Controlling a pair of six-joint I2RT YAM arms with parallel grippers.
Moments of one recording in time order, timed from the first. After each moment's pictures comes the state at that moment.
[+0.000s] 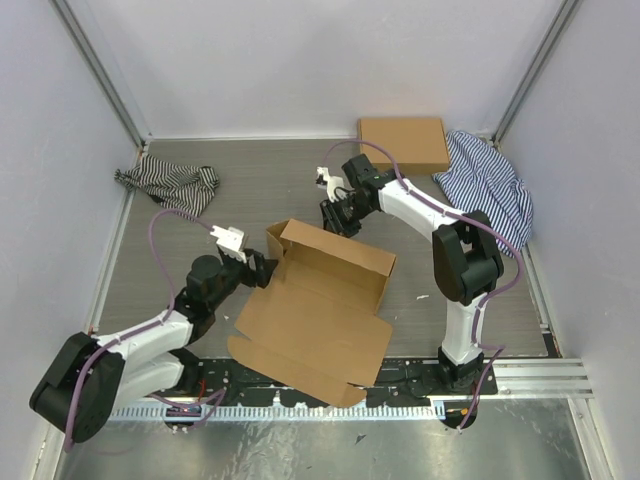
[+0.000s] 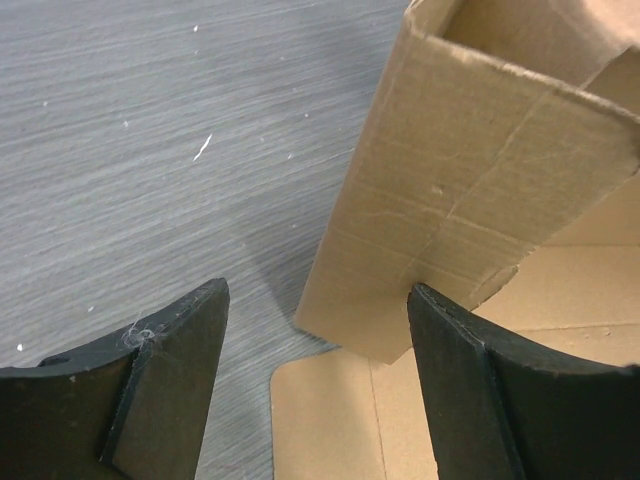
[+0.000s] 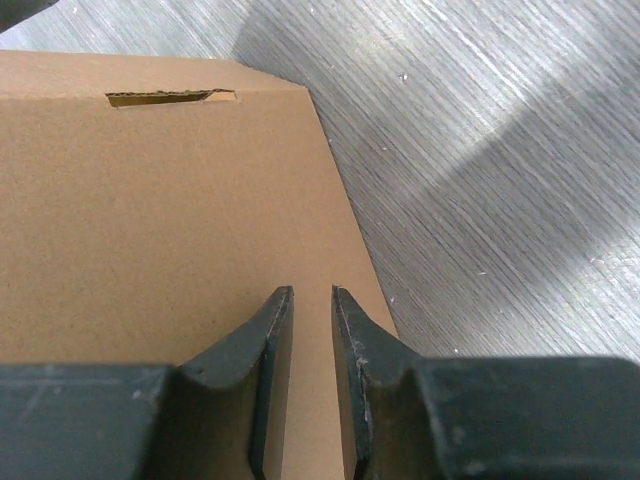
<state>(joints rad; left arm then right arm) -0.52 1.04 0.19 0.63 0.02 -0.20 0.49 1.93 1.51 -0.73 -0.63 0.01</state>
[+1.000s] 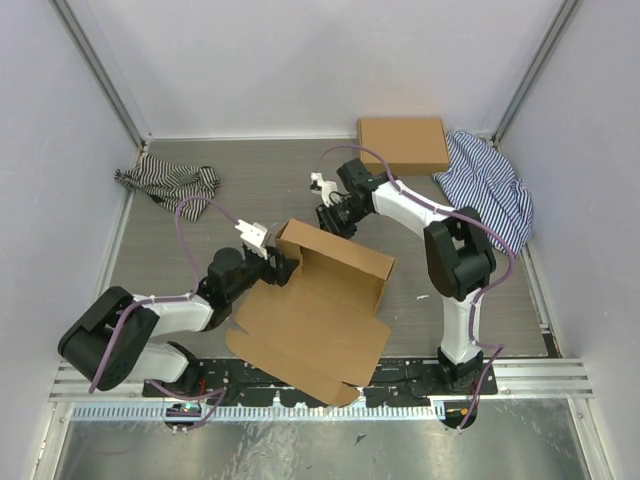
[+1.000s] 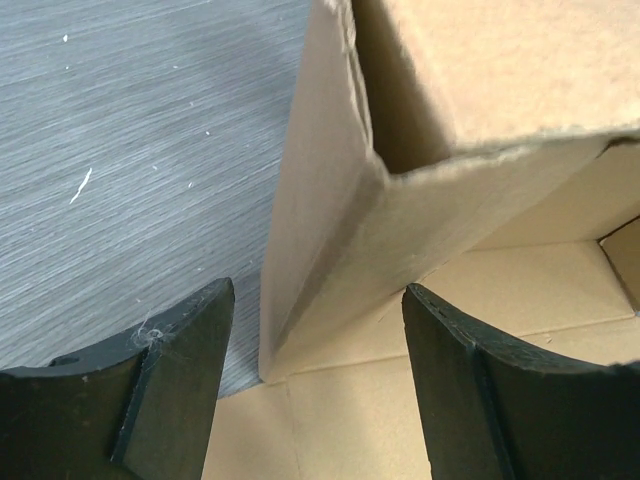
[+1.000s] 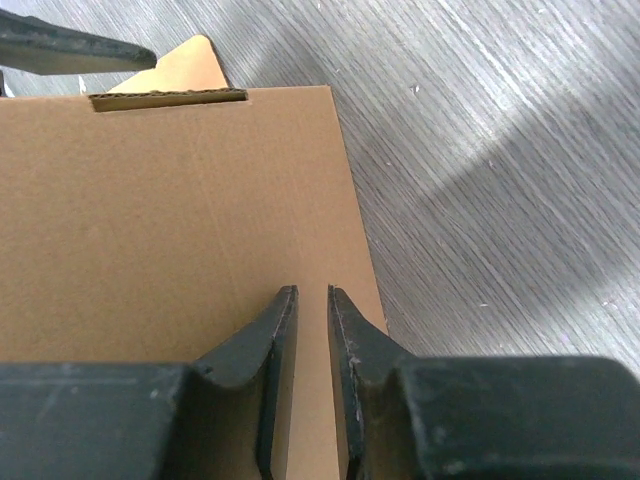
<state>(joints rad) -0.60 1.35 0.29 0.85 0.10 -0.22 0.51 1.98 1.51 -0.72 -0.66 -0.05</state>
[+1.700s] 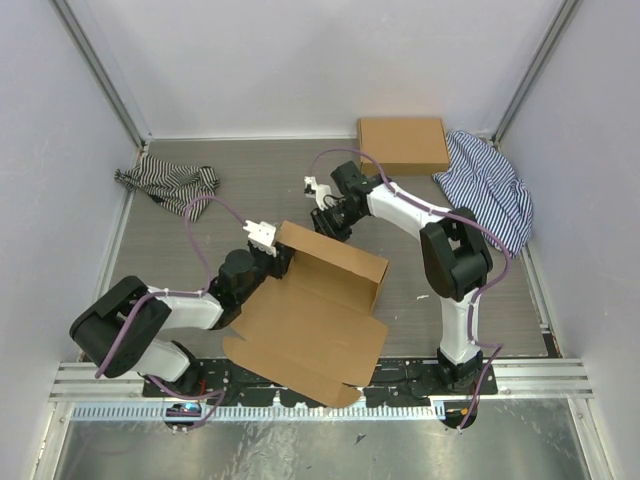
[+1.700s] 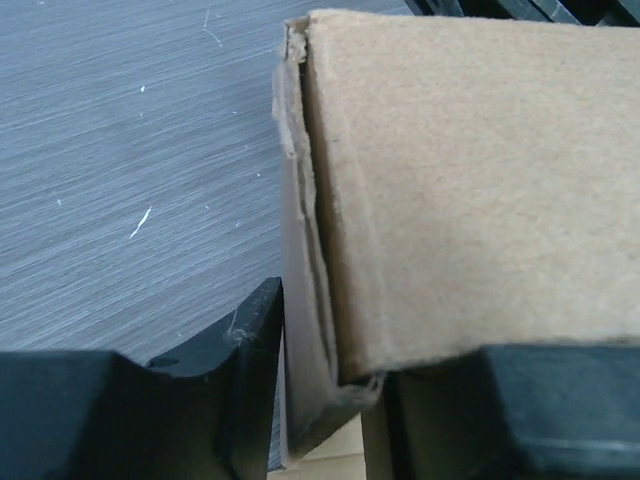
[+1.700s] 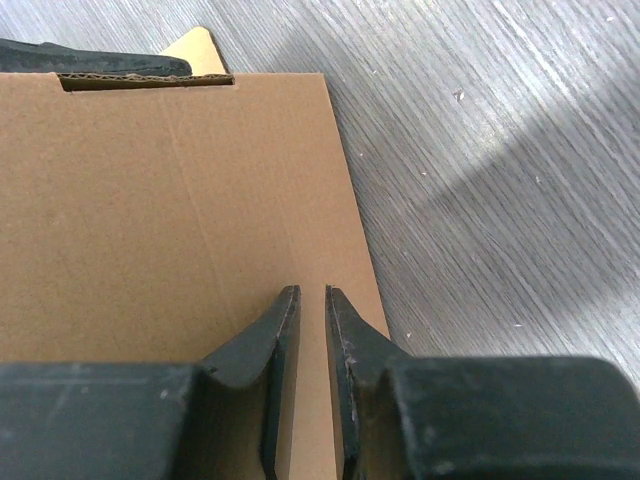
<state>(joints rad) -0.71 1.44 0.33 0.94 -0.13 -0.16 0.54 1.99 1.52 -0.72 -0.68 -0.05</state>
